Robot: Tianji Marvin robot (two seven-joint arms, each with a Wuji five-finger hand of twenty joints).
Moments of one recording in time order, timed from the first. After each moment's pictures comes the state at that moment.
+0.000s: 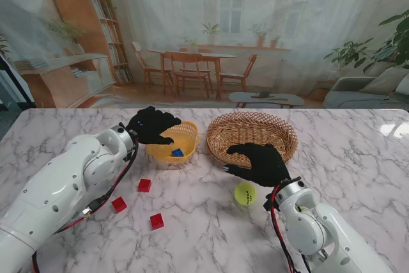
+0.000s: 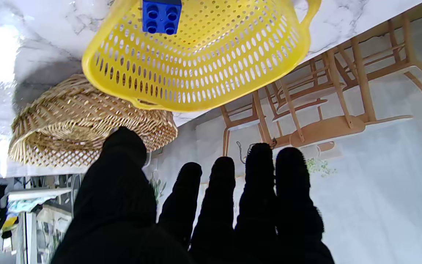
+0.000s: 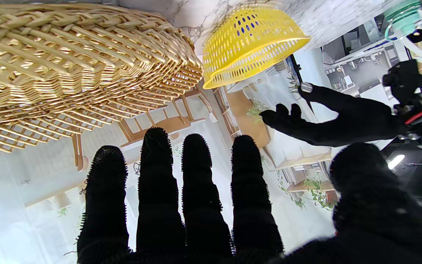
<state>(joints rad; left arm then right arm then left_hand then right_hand) 1.13 -1.03 -1.00 -1.35 1.14 -0.32 -0.03 -1.65 -1.11 1.21 -1.68 -0.81 -0.12 -0.18 0.97 -0.19 0.00 0.04 0.43 0.18 0.25 0.45 0.52 0.17 0.29 0.39 0.53 0.21 0.38 0.62 0.28 0.14 0.93 0.55 0.42 -0.22 0.37 -0.06 0.58 0.00 0.40 0.51 0.71 0.17 0.44 0.38 0.69 0.20 0.35 0.38 0.23 0.38 1.05 0.46</state>
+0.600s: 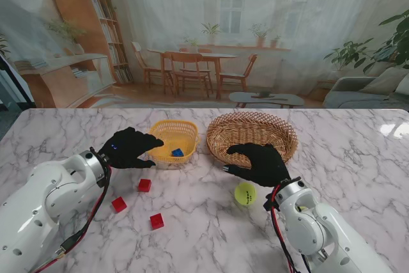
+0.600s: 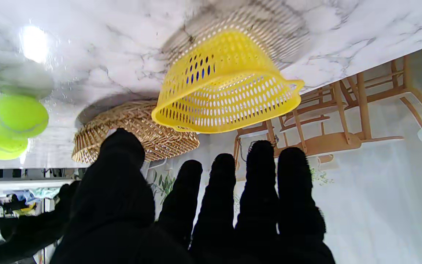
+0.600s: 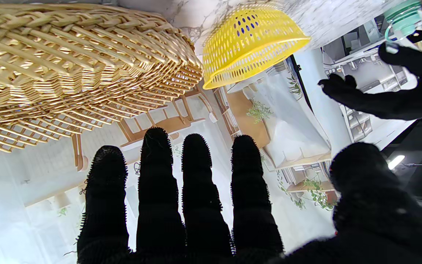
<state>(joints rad) 1.47 -1.01 -1.34 -1.58 1.19 -0.52 -0.05 -1.65 -1.11 1.21 -1.68 -0.81 -0.12 -0.18 0.96 -0.18 0.00 0.04 0.47 0.18 0.22 0.45 0.56 0.17 0.28 0.41 0.55 0.22 0.38 0.62 0.28 0.16 0.93 0.55 0.42 -0.22 0.37 -0.05 0.58 0.00 0.40 0.51 0.71 0.17 0.44 0.38 0.69 0.20 0.35 0.38 0.23 0.38 1.05 0.46</state>
